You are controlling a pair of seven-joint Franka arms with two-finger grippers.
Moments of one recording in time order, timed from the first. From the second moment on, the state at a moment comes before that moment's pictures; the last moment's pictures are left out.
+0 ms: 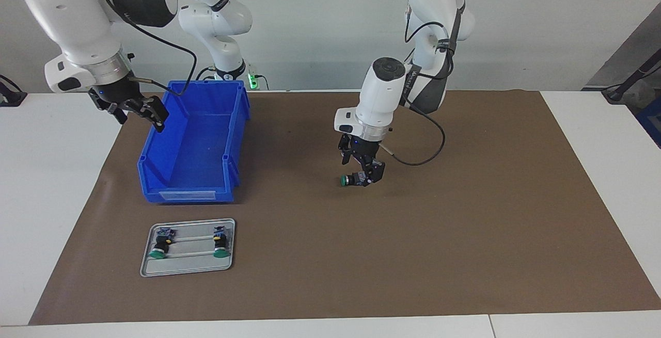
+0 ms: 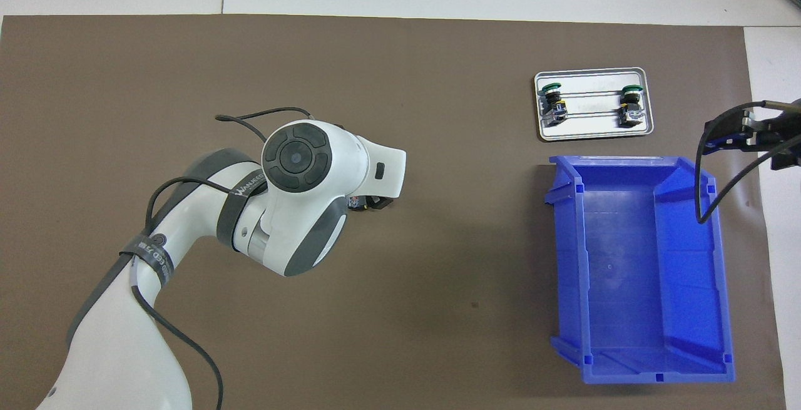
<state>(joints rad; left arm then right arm) -0.52 0.30 -0.09 -1.83 -0.03 2.34 0.49 0.02 0.04 -0.08 -1.60 -0.06 1.64 0.20</state>
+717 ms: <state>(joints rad) -0.60 0.31 -0.09 -1.95 -0.03 2.43 0.71 0.01 0.04 -0.08 -1.61 -0.06 1.66 0.20</state>
